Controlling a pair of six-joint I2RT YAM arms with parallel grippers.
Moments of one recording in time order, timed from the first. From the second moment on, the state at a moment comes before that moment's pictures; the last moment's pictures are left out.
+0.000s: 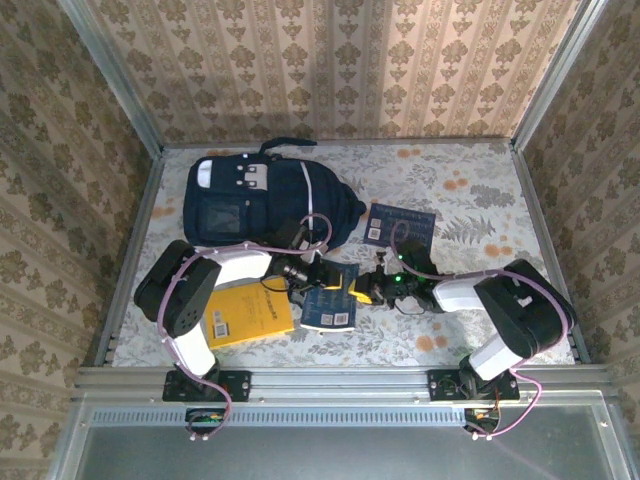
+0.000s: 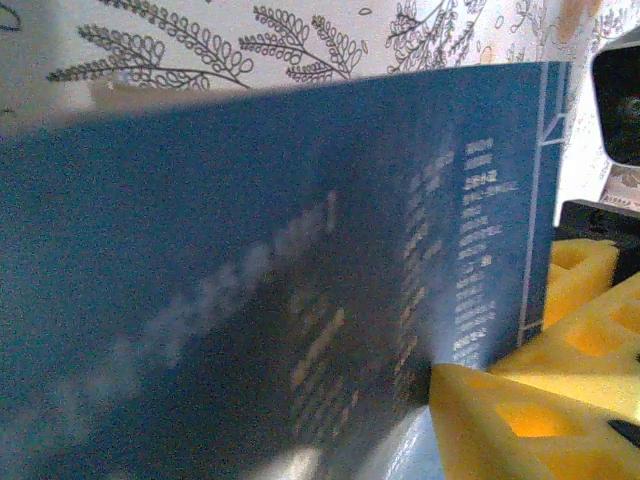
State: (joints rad) left arm -0.68 1.74 0.87 -0.23 0.73 -0.70; right arm 0.47 1.54 0.43 0.44 -0.79 1.16
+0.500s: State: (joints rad) left arm -0.66 1.65 0.86 -0.18 0.75 -0.74; right arm 0.35 1.21 0.40 0.31 -0.78 1.15
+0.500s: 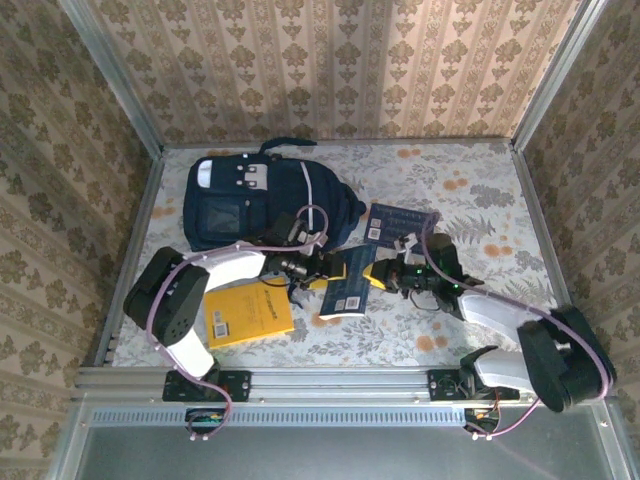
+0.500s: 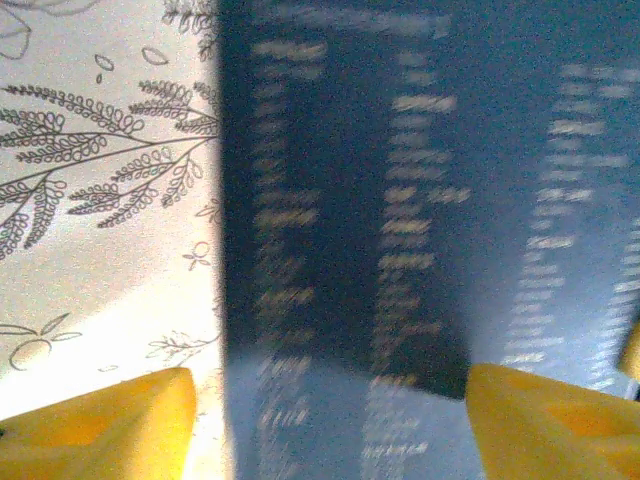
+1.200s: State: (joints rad) left arm -0.61 1.60 0.71 0.71 0.91 -1.30; right arm 0.33 1.03 0.58 0.26 -0.77 1.28
